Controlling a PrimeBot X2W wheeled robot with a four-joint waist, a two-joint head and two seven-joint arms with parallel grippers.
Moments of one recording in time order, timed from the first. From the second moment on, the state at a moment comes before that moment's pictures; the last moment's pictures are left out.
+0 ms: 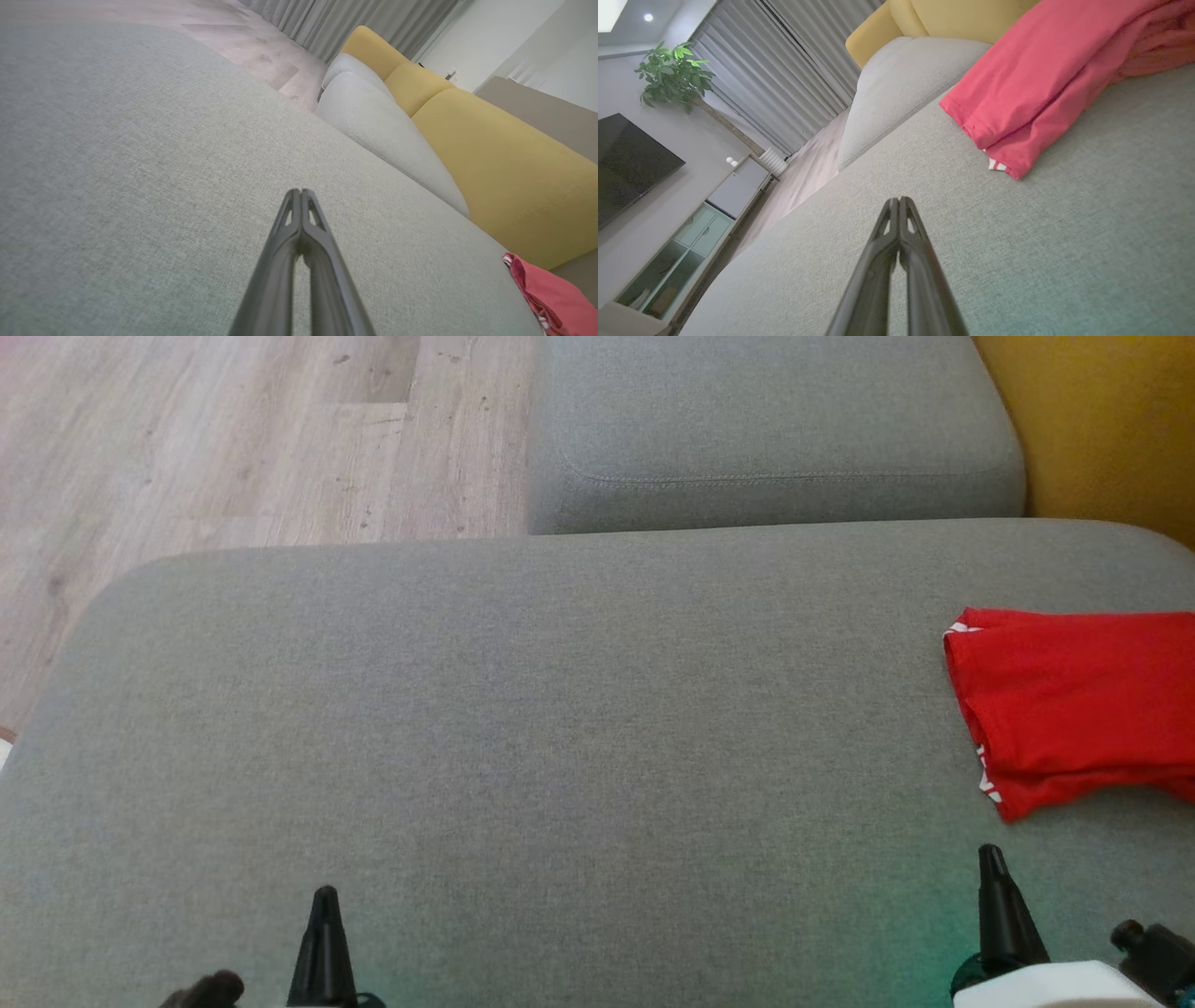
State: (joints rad) left arm 0.16 0.07 -0.17 0.22 -0.69 -0.01 -0.16; right arm 0.17 -0.06 0.02 0.25 0.68 0.13 -0.14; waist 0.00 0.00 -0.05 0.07
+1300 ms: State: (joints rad) left arm 0.06 0.07 -0.08 0.24 -1.15 -0.06 -0.04; right arm 0.06 -0.06 -0.04 0.26 1.14 0.13 -0.03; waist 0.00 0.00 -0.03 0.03
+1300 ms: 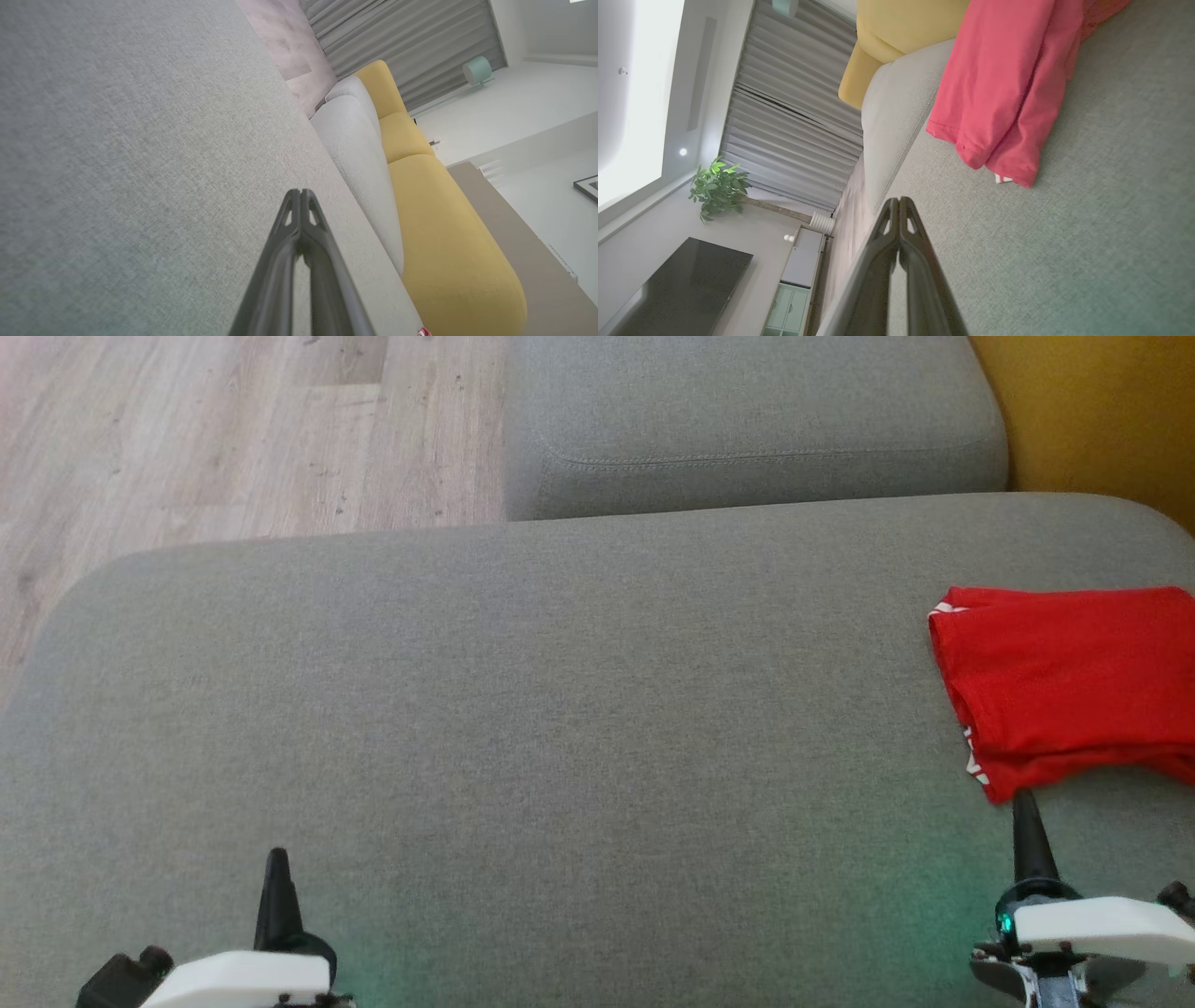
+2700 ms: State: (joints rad) left arm -0.05 0.07 0.03 0.27 -1.62 -0.12 0.07; right arm -0.04 -0.06 -0.10 0.27 1.61 0.13 0.08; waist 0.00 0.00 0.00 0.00
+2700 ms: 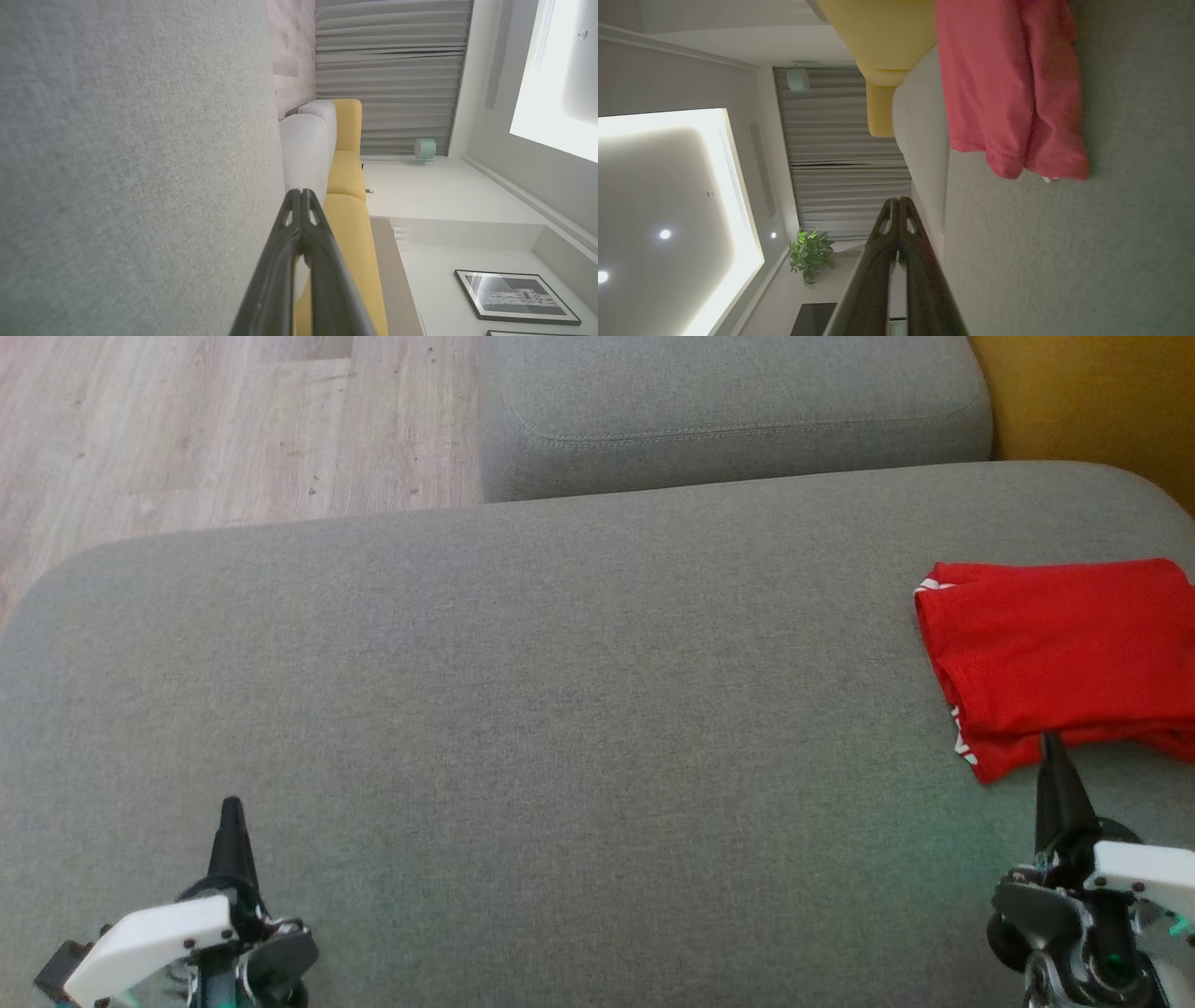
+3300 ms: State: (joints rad) left arm -0.06 0.07 0.04 0.27 -1.64 -0.12 0.08; right arm -0.06 -0.06 -0.11 0.28 1.62 0.13 0.09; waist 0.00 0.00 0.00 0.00
